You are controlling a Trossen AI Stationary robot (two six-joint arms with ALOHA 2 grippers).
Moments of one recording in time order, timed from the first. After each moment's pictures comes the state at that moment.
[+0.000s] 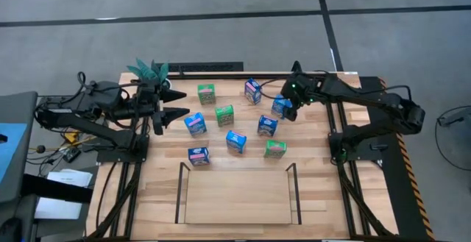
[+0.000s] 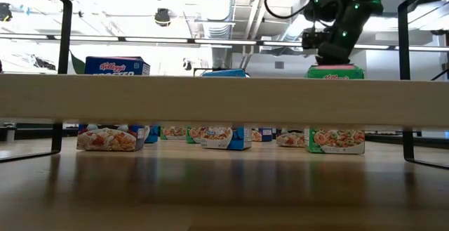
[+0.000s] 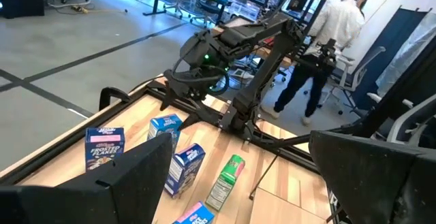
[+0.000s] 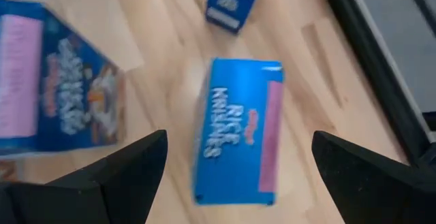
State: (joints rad) left arm -0.14 0.85 1.20 -0.41 -0.41 -0.39; right arm -0.53 1.25 0.87 -0.62 0.08 -0.14
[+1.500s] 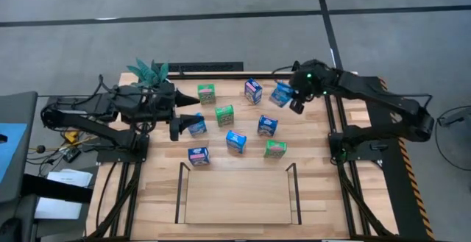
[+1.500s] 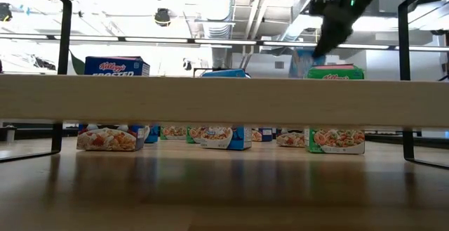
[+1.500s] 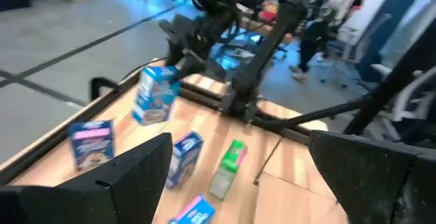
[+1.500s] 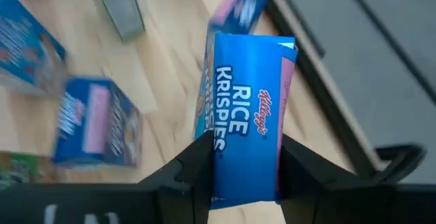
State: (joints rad) left arm -0.10 0.99 1.20 -0.34 -0.32 -0.34; right arm -0.53 1.10 1.05 -0.75 0.03 -0.17
